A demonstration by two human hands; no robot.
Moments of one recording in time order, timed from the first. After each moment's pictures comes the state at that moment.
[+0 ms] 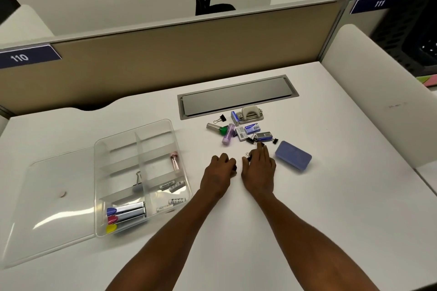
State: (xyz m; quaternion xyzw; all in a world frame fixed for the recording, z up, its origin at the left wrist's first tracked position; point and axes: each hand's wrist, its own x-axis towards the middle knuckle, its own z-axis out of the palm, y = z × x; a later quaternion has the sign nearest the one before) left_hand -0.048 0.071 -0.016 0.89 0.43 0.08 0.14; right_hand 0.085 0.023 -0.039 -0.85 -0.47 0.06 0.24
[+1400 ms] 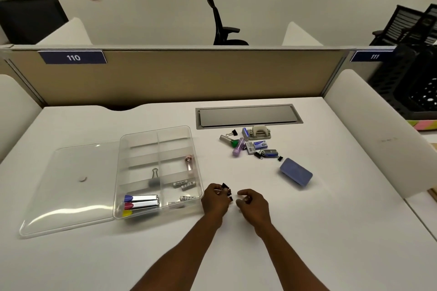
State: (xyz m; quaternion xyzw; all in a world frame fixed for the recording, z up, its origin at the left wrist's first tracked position) left_hand -0.084 0.002 -0.003 0.37 0.66 0.33 0.56; right_hand 0.029 -0.052 -0.005 -0.78 -0.34 0.38 0.36
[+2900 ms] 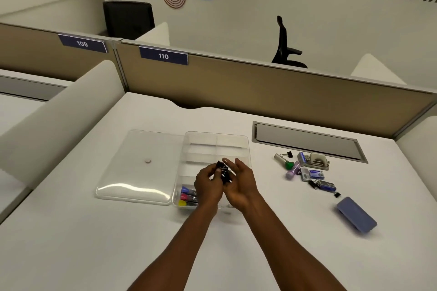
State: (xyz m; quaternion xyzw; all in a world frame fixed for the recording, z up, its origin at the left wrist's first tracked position) left_hand -0.233 0.046 0.075 0.33 0.66 0.51 0.44; right_hand -0.149 0.063 0.087 -0.43 -0.06 0.75 0.50
